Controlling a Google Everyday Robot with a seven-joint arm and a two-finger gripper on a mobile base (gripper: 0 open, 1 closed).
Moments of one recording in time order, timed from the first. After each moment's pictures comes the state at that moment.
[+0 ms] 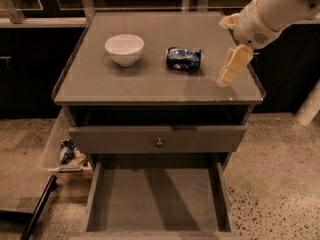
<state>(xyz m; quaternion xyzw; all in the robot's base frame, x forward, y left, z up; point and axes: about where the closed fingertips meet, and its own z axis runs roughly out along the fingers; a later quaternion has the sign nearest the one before) 0.626 -0.179 0.932 -0.63 0.71 0.04 0.31</state>
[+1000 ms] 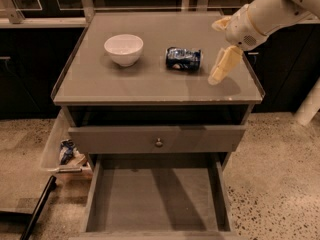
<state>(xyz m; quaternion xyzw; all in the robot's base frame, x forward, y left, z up) 0.657 -0.165 0.915 -0.62 0.70 0.07 0.33</state>
